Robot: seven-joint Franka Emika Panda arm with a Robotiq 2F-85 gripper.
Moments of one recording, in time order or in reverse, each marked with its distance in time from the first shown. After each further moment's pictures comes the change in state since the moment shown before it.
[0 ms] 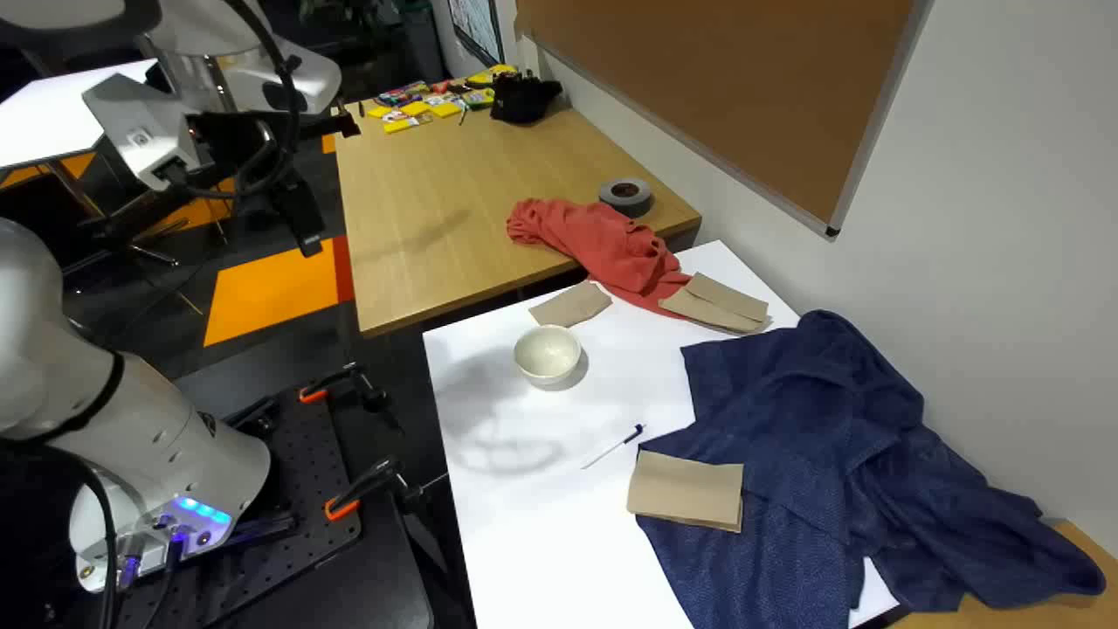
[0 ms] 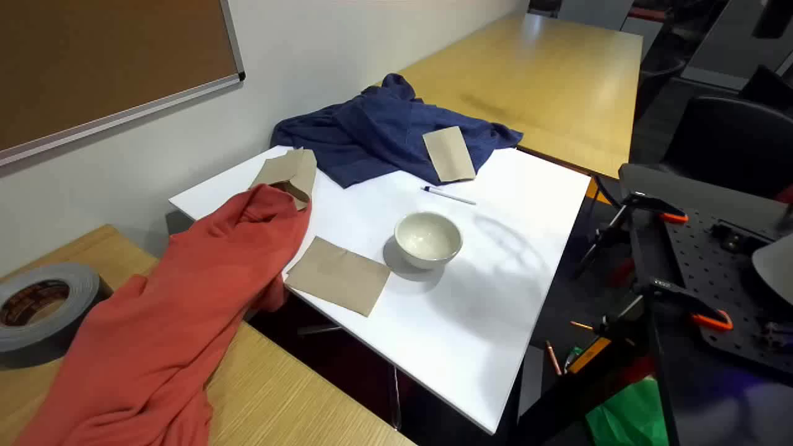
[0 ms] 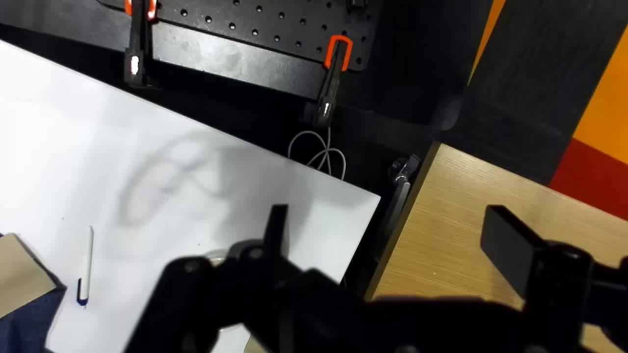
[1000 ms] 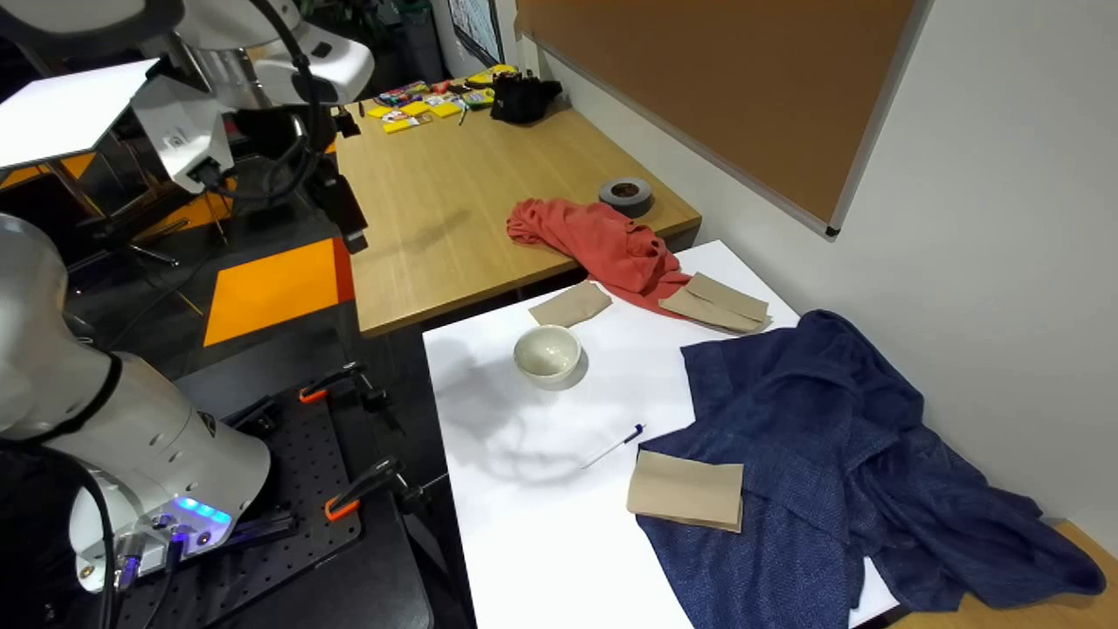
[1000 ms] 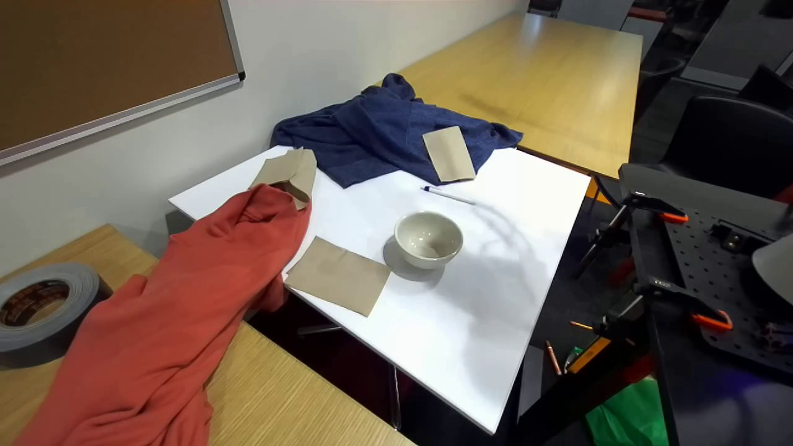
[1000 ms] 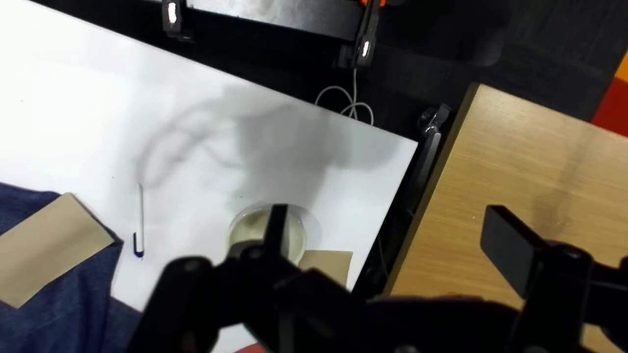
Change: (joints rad) arm -0.067 0.072 -0.019 0.031 -0.040 0.144 0.000
